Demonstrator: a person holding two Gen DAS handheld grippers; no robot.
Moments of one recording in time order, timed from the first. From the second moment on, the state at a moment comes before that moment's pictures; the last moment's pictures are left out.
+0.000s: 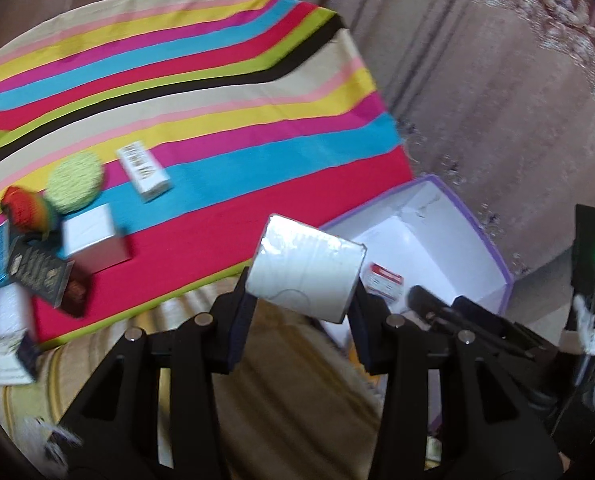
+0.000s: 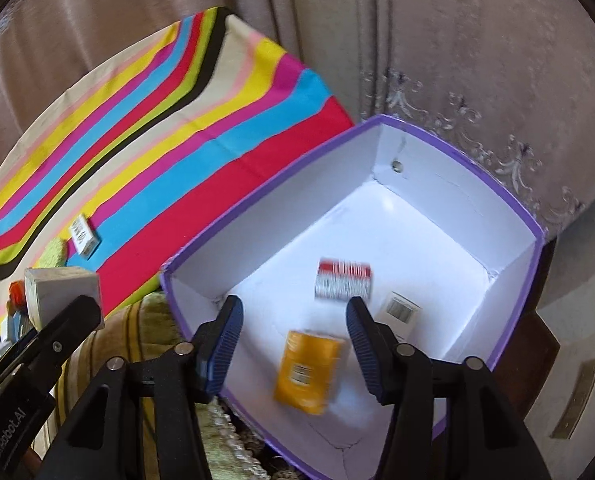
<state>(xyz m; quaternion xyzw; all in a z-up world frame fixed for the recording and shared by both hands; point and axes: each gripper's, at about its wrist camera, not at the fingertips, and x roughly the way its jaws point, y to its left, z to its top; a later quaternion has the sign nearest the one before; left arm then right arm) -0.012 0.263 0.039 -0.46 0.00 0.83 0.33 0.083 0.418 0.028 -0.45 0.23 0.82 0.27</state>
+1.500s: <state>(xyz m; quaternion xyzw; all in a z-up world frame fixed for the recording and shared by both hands) 0.008 0.053 0.038 -0.46 -0.15 0.86 0.14 0.039 0.322 0.043 -0.47 0.09 0.87 0.11</state>
